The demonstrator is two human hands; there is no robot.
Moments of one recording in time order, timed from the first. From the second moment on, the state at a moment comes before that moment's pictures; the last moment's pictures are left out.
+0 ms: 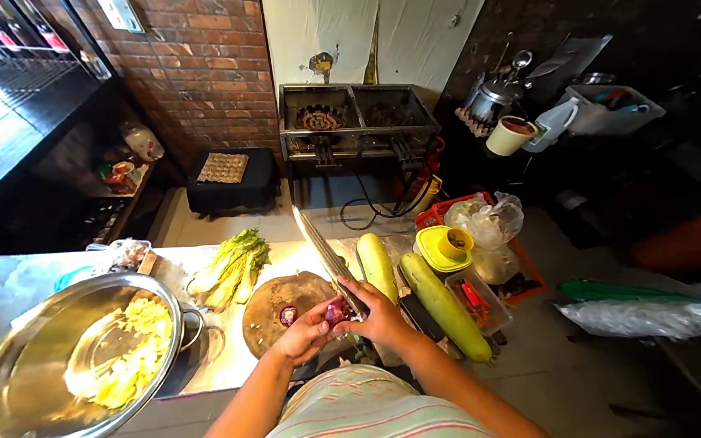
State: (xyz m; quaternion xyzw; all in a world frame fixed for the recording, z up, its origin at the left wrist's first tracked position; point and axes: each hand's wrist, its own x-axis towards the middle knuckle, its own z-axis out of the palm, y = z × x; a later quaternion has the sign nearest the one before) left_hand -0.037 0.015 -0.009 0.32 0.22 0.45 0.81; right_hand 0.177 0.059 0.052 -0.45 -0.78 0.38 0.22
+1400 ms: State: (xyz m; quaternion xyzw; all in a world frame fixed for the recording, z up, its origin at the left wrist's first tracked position) left_hand -0.035 0.012 0.028 0.46 0.18 0.49 0.72; right_hand 0.162 0.030 0.073 -0.38 -0.73 0.42 0.38
